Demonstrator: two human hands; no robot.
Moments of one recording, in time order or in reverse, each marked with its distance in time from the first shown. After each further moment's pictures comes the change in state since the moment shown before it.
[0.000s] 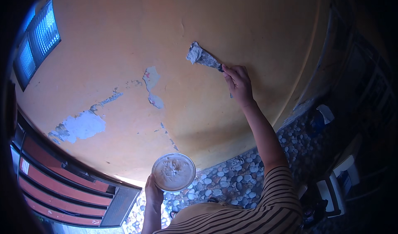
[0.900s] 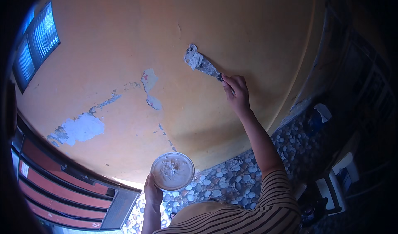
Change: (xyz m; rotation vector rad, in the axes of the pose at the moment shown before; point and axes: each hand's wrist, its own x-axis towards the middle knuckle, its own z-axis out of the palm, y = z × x) left_hand 0.004 0.001 0.002 -0.003 -0.027 0.002; right_hand -0.026 -0.019 -0.007 0.042 0.023 0.095
